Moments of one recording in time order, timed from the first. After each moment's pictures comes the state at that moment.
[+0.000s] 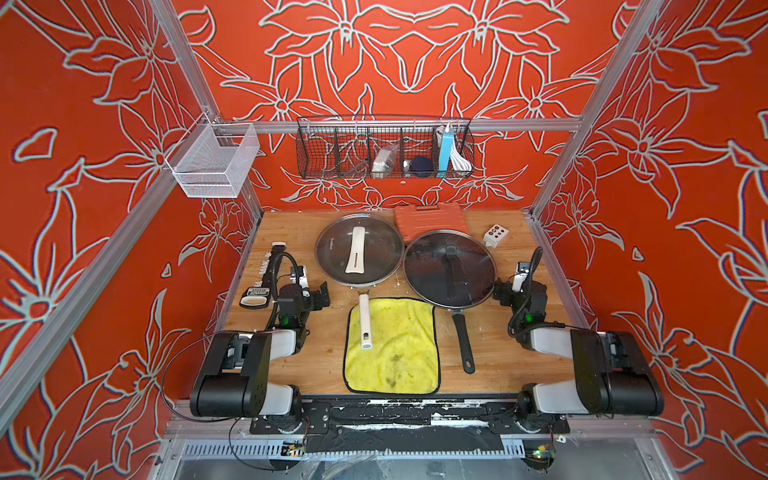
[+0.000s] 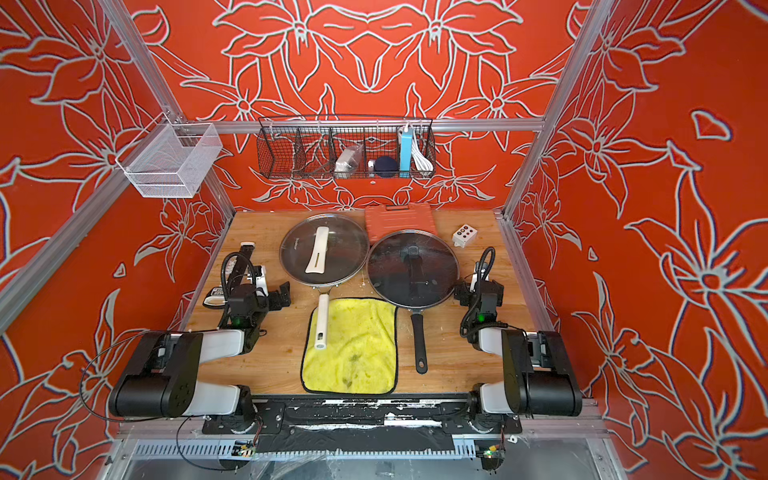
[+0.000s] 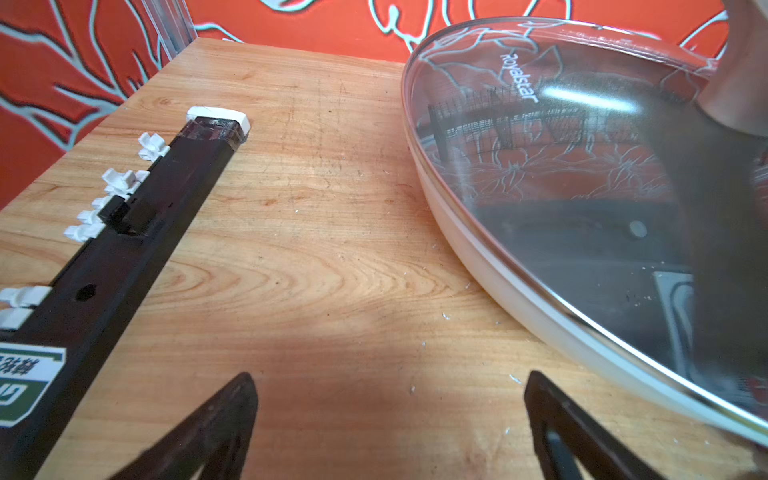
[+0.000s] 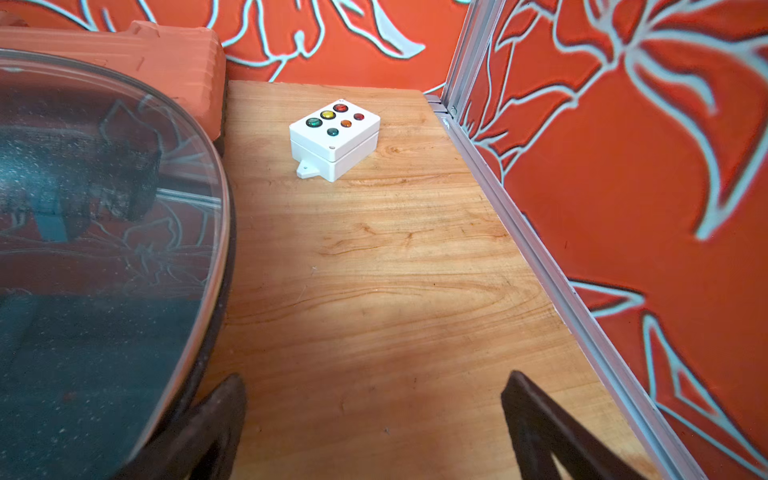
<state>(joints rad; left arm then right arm) 0.05 1.40 0.29 0.67 0.00 -0.10 0.00 1.40 0.31 0.70 0.18 -0.08</state>
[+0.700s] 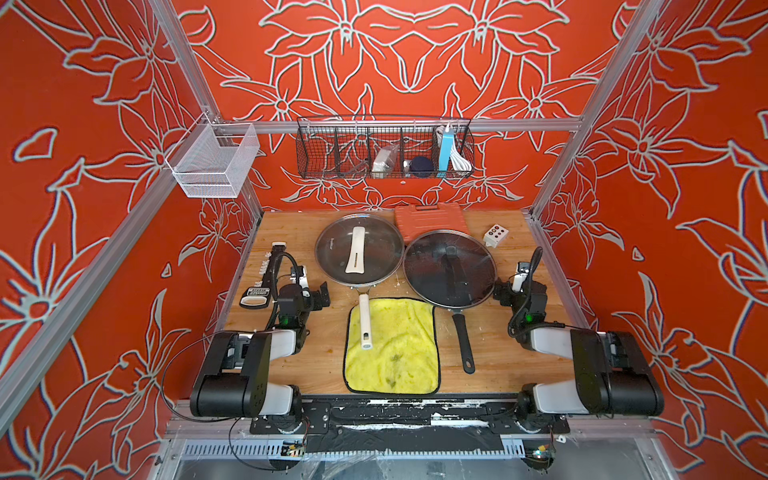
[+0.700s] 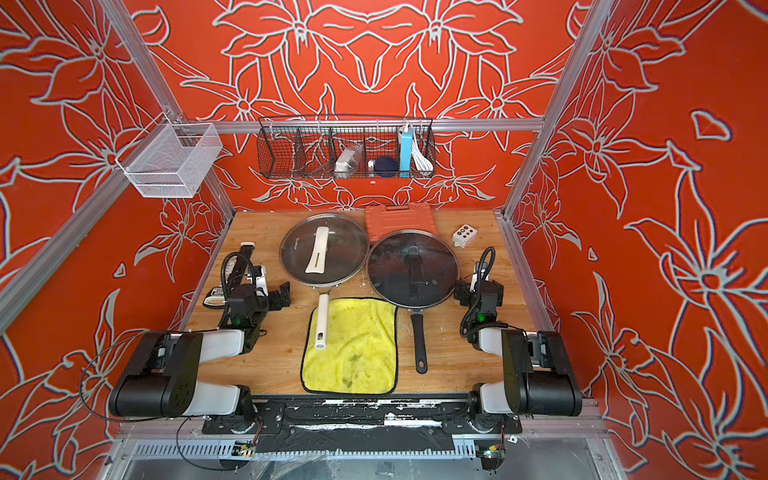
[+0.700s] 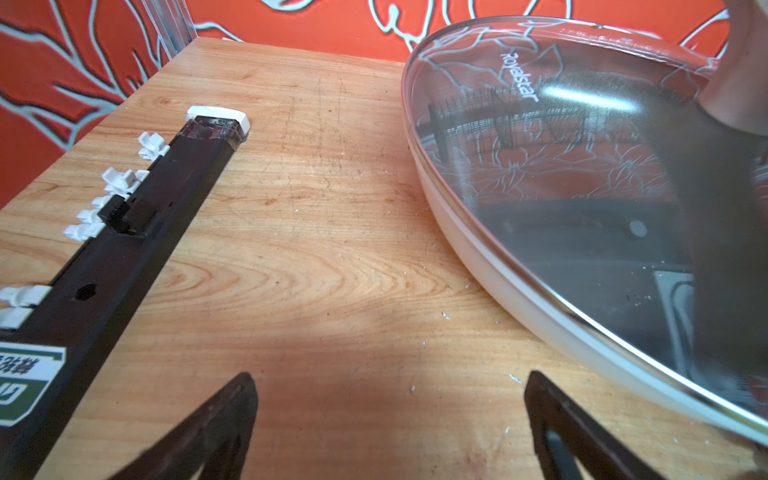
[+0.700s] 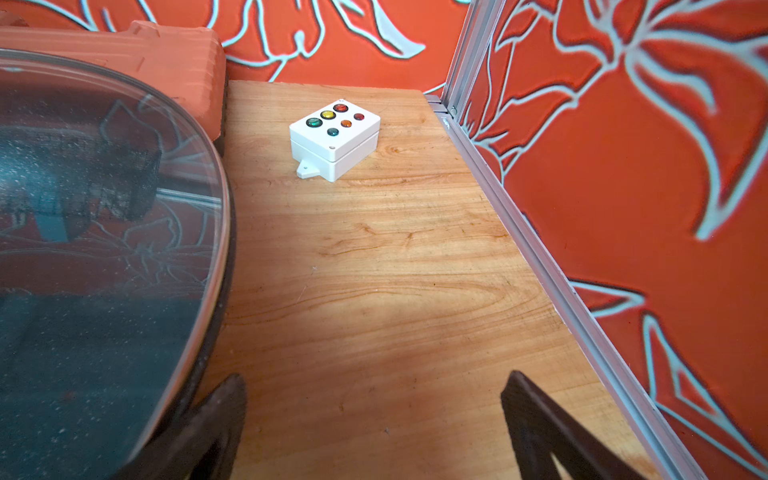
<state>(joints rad) 0.05 1.40 0.29 0.67 0.00 -0.10 0.00 1.40 0.31 0.70 0.18 -0.08</state>
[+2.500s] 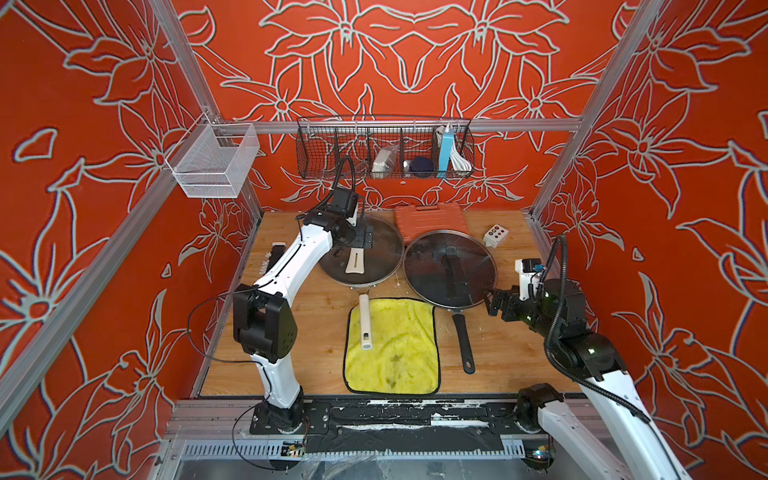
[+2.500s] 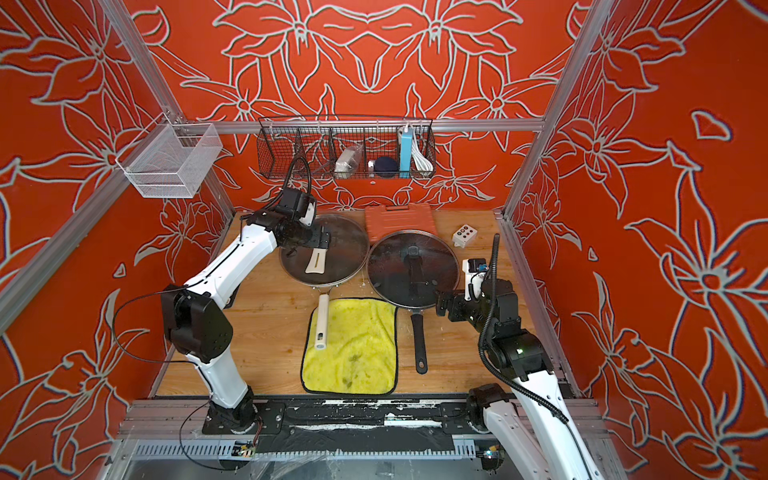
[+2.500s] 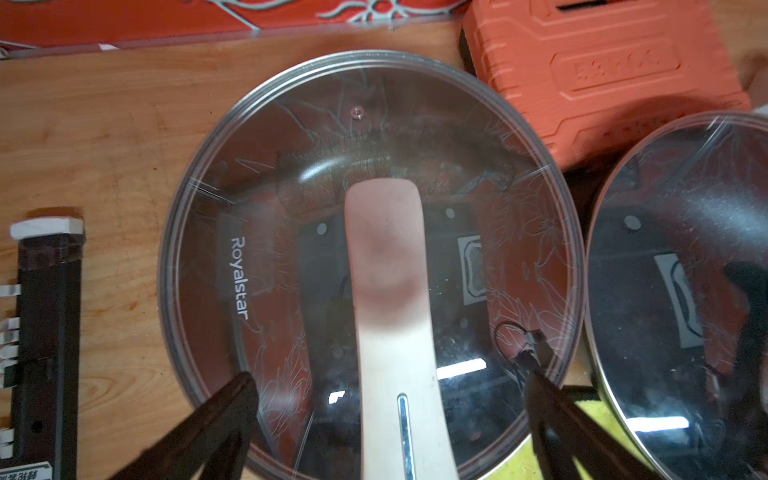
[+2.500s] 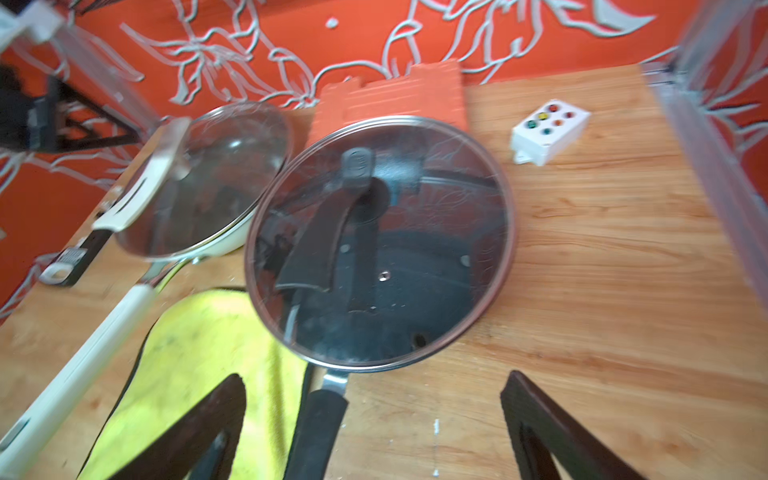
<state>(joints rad) -0.29 1.82 1.73 -0.87 -0.06 -0.19 0.27 0.66 0.74 -0.62 -0.14 0.21</state>
